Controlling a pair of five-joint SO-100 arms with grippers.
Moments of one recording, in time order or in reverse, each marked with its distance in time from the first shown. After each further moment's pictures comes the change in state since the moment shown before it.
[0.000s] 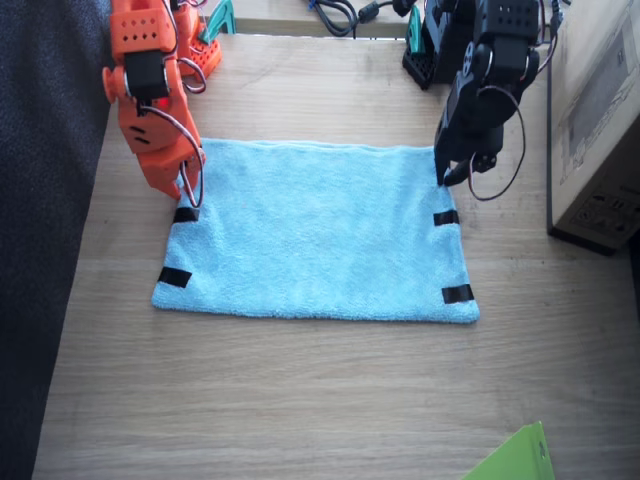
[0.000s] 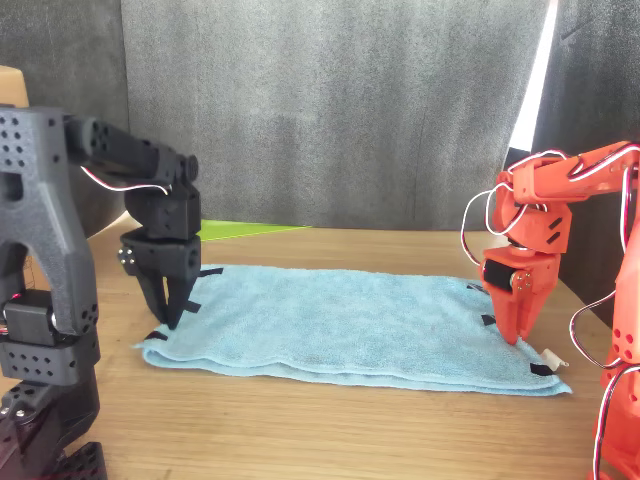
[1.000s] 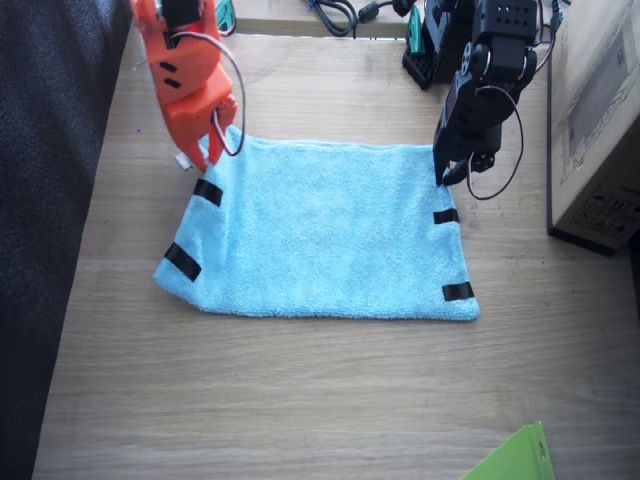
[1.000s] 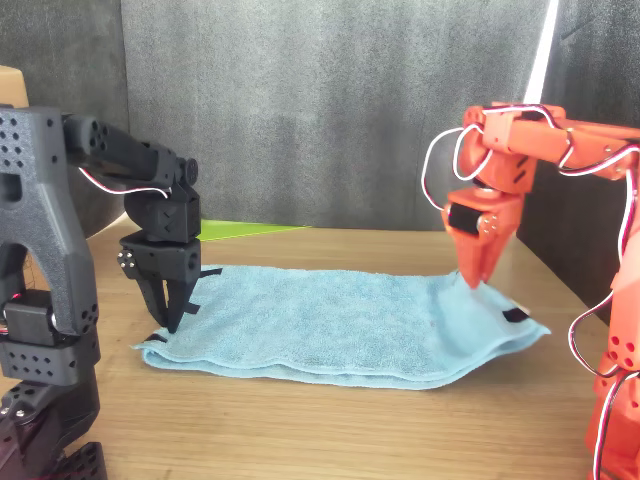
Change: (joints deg) arm 0 -0.3 0.1 1.1 -1.5 -0.3; arm 1 13.4 3.2 -25.7 20.8 3.2
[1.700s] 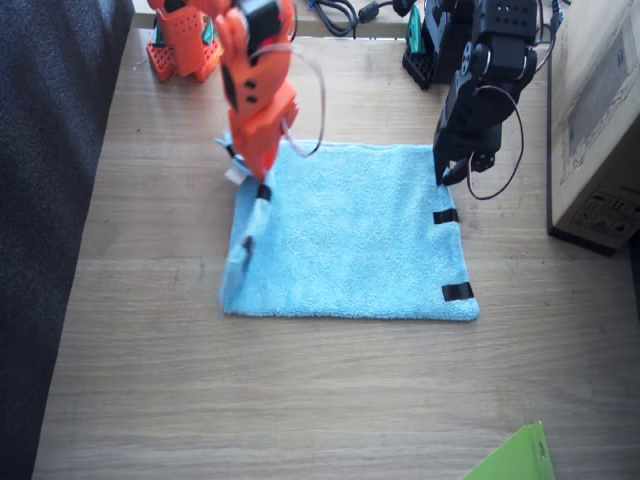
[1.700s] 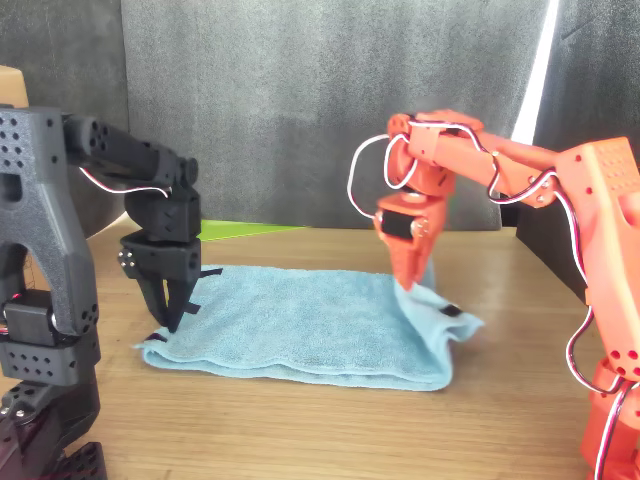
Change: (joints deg) arm 0 0.0 0.0 -0.2 0.2 -0.2; arm 1 13.9 -18.7 -27.1 5.8 -0.4
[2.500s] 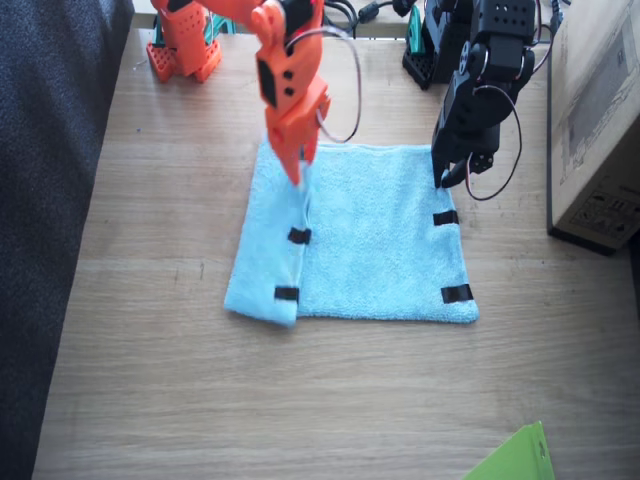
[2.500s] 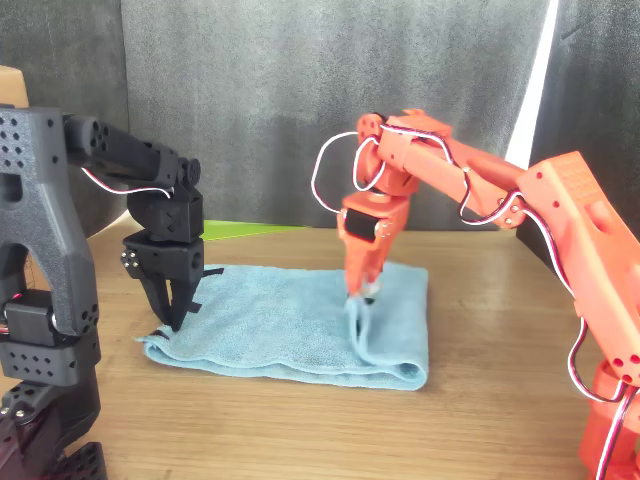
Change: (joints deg) arm 0 -0.6 0.0 0.0 -1.1 -1.1; arm 1 7.3 -8.6 -14.6 0.1 0.3
